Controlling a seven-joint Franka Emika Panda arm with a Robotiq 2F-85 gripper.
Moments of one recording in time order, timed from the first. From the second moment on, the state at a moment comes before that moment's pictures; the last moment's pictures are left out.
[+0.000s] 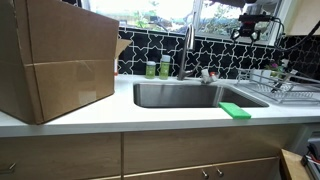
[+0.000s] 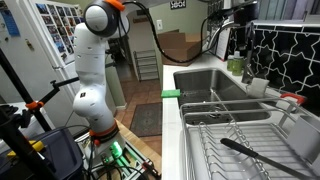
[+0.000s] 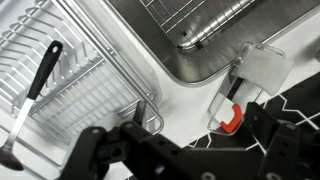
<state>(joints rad) -0.48 0.26 -0.36 -1.31 0.00 1.67 0.65</state>
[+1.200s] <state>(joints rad) -0.41 -0.26 -0.35 -1.79 -0.10 1.82 0.26</state>
